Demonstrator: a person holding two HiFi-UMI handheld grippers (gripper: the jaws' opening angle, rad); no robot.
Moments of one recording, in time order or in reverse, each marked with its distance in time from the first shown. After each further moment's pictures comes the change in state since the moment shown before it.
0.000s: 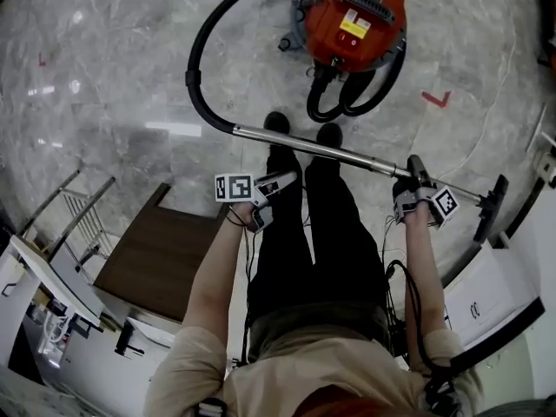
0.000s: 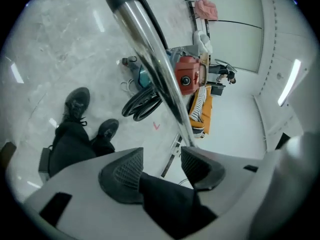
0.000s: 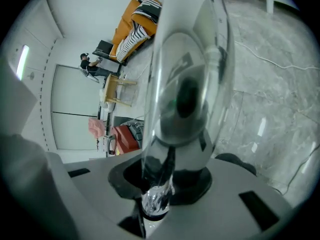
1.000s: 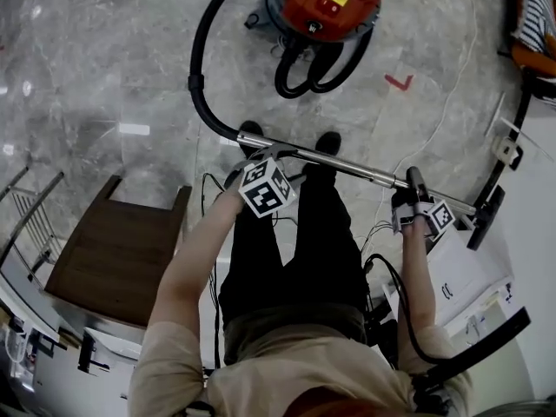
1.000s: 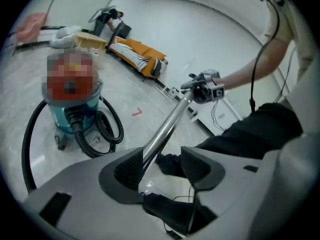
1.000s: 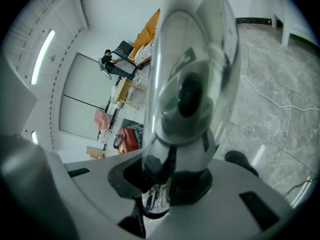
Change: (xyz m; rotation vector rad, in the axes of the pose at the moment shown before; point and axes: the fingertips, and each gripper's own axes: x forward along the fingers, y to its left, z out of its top) left arm 0.059 -0.057 -0.081 1.352 0.433 0.217; right arm -0.127 -0.026 0.037 -0.222 -0.069 0.034
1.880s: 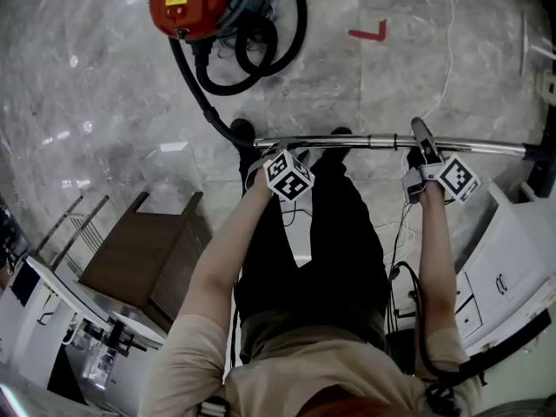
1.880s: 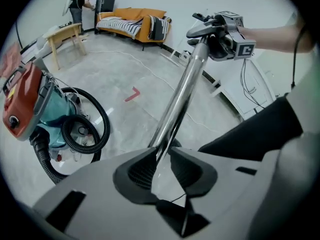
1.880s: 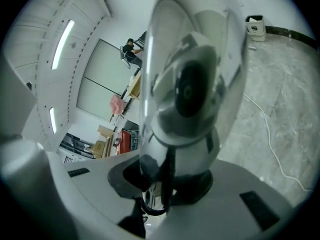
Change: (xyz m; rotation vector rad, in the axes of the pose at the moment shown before) left arm 0.251 -0.069 0.060 0.037 0.375 0.241; right arm -0.018 -0.094 0.170 -0.250 0.111 0.108
